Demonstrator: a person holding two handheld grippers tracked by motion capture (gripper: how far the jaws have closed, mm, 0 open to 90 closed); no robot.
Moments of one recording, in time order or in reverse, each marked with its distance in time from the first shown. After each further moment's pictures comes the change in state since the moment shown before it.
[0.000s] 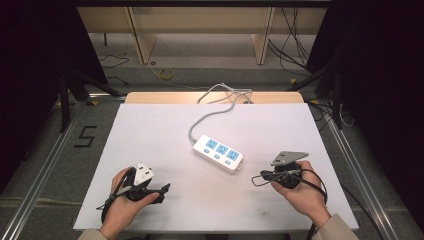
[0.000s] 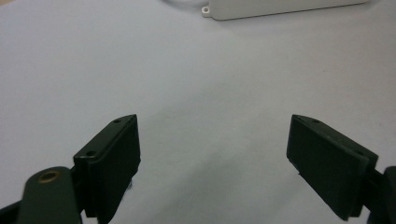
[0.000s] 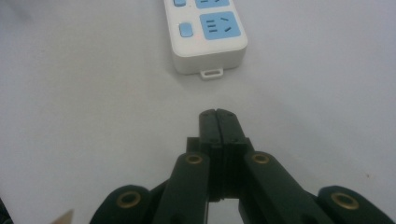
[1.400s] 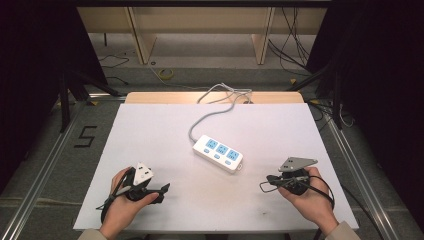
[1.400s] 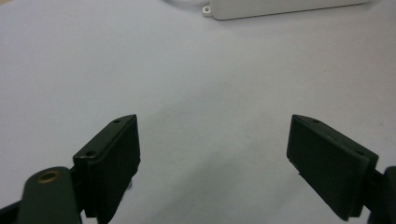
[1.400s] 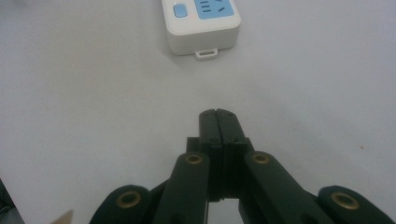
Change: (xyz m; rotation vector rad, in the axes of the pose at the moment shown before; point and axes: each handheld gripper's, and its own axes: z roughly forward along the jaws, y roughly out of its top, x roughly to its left) left arm 0.001 0.000 0.000 -0.002 -0.001 -0.004; right arm -0.003 -0.022 -0.008 -0.013 -0.006 0.016
